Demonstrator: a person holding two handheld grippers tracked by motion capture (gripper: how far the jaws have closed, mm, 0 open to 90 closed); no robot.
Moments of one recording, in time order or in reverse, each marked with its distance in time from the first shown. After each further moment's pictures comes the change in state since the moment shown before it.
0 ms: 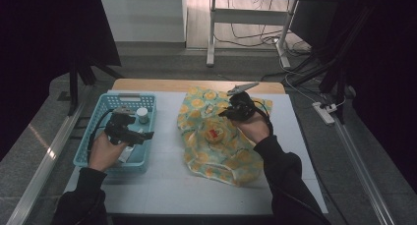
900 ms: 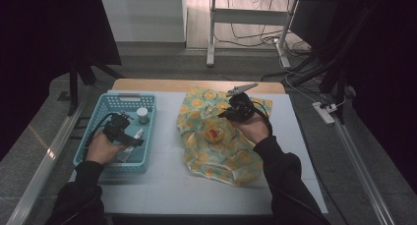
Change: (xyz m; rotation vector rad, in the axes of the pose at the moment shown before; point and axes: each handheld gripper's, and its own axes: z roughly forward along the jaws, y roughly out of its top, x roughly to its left) left arm 0.041 -0.023 0.044 0.360 0.075 -0.047; right arm 0.000 -0.002 0.003 0.007 0.010 0.001
